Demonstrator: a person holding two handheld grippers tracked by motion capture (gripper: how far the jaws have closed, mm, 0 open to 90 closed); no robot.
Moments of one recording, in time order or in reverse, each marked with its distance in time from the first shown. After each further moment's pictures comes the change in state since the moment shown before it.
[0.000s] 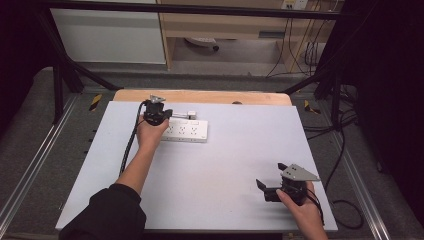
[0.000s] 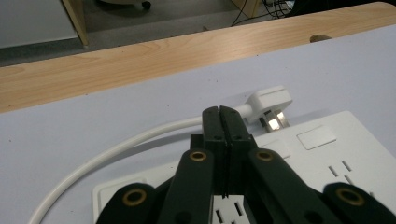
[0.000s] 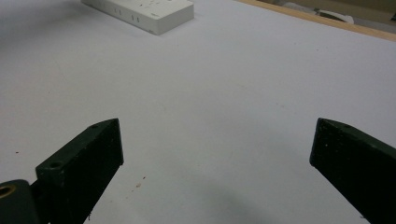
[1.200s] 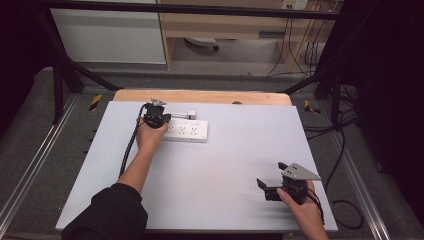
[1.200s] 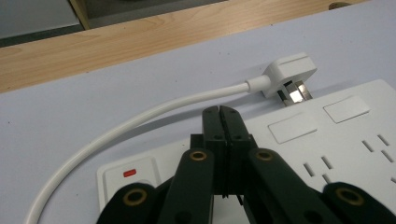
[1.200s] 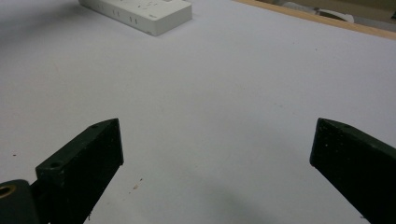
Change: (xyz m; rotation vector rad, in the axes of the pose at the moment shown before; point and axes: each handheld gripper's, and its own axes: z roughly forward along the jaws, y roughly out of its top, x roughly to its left) left arm 0.004 -0.012 0.010 0.070 0.016 0.036; right arm -0.003 0.000 0.001 -0.002 0.001 0.009
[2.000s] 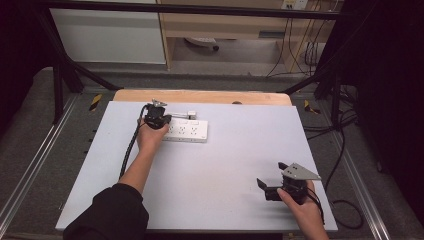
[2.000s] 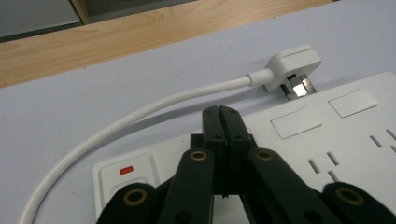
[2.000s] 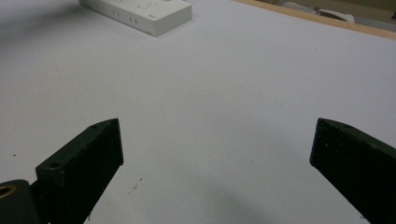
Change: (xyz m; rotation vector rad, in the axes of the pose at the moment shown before) left arm -0.001 -0.002 0.004 0.011 0.008 0.007; right arm -0.001 0.000 0.000 -0.002 0.002 0.000
